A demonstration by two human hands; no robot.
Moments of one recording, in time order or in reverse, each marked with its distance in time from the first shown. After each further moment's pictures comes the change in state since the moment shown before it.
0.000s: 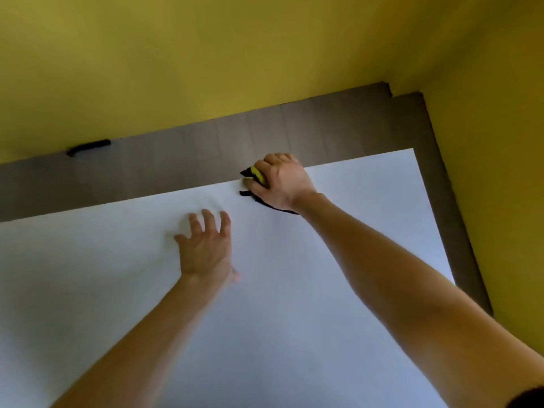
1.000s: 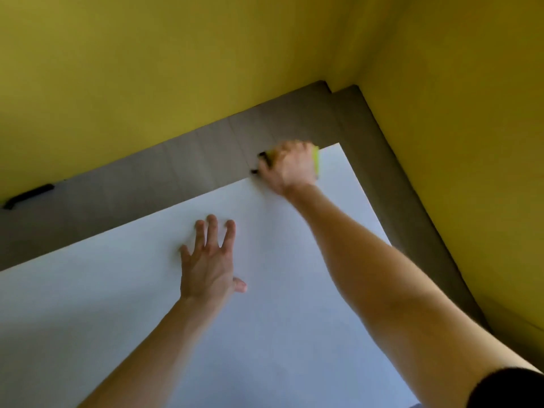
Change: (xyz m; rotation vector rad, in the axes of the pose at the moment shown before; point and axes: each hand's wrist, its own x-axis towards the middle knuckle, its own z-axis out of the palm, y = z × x) left_hand 0.021 0.082 0.003 -0.070 0.151 0.232; right_hand -0.031 0.105 -0.036 -0.183 0.166 0.537
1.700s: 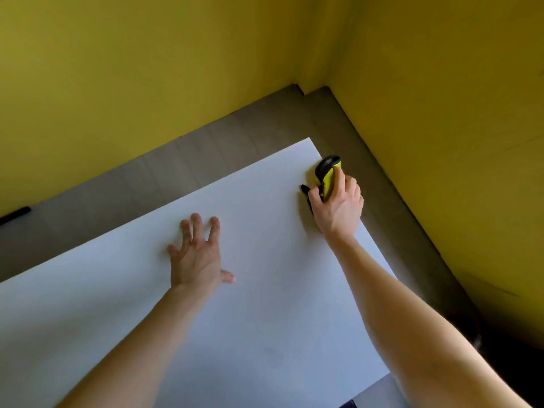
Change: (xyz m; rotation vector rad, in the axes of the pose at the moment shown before) left_hand 0.002 0.004 -0.001 0.032 0.012 -0.003; right_hand -0.132 0.109 0.018 0.365 0.289 0.523
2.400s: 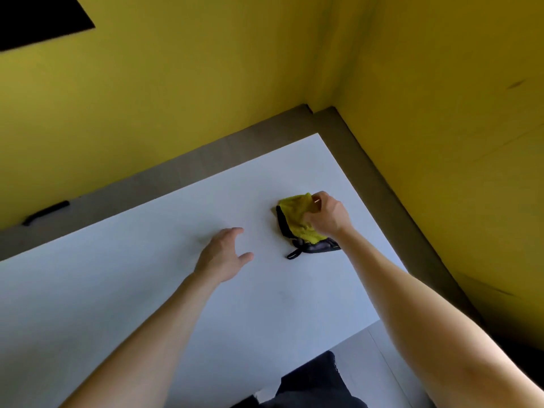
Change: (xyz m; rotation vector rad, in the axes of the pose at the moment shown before) left_hand -0.086 -0.036 0.032 -0.573 -0.042 0.096; right_hand -0.089 -0.034 -0.077 0.041 -0.607 -0.005
